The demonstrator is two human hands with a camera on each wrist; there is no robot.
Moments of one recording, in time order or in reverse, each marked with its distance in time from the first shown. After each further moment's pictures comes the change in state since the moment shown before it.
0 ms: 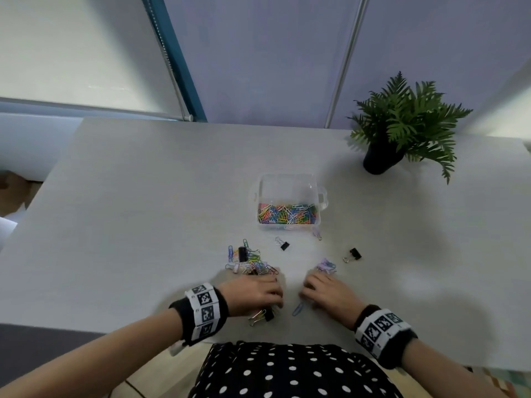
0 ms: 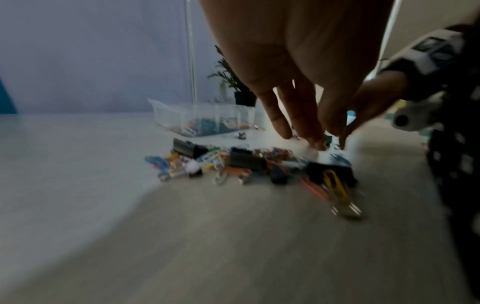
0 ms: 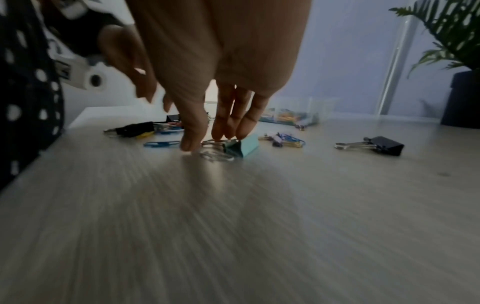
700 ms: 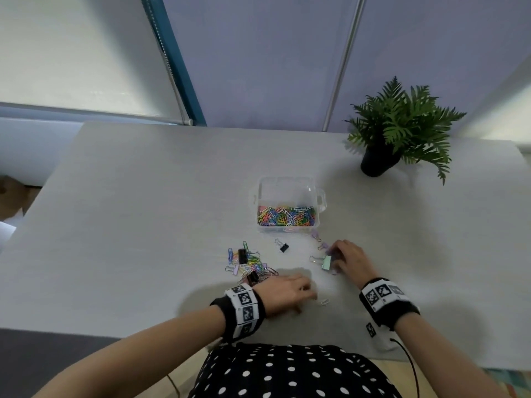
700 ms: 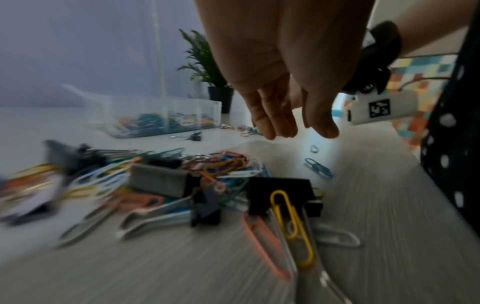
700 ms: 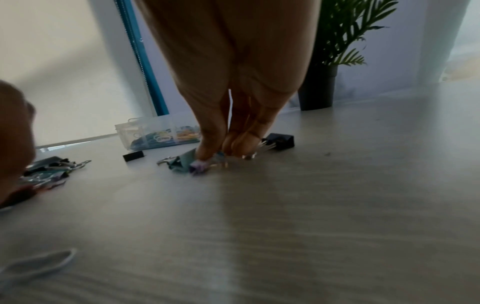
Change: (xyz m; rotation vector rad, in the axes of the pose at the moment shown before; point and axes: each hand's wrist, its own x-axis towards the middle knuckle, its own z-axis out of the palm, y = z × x) left_hand 0.058 0.017 0.011 -0.107 0.048 -0.061; right_hand 0.015 0.067 -0.016 0.526 0.081 0.699
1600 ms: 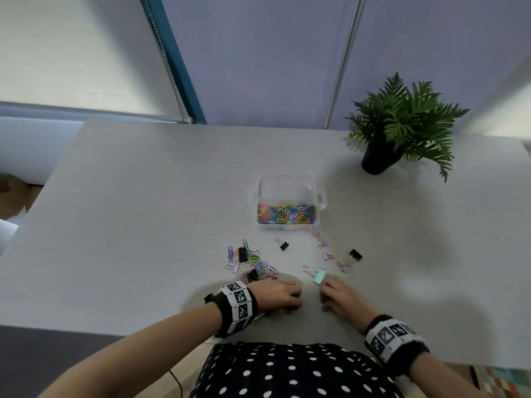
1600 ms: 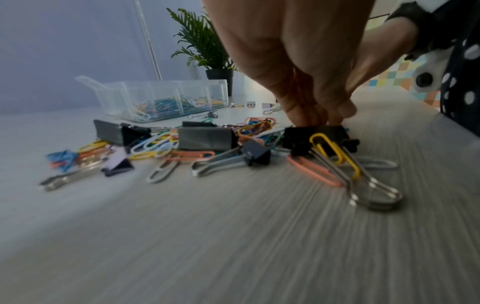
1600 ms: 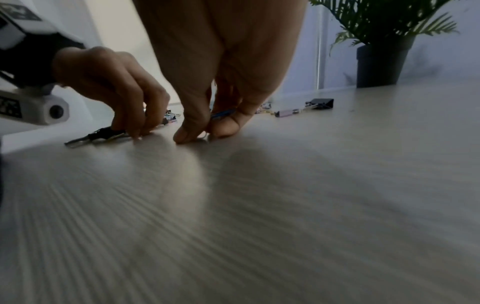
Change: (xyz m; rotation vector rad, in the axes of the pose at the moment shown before) left_hand -0.008 -0.015 0.006 -0.030 -0.211 0.106; right_hand -0.060 0.002 0.039 -0.118 -0.238 -0.335
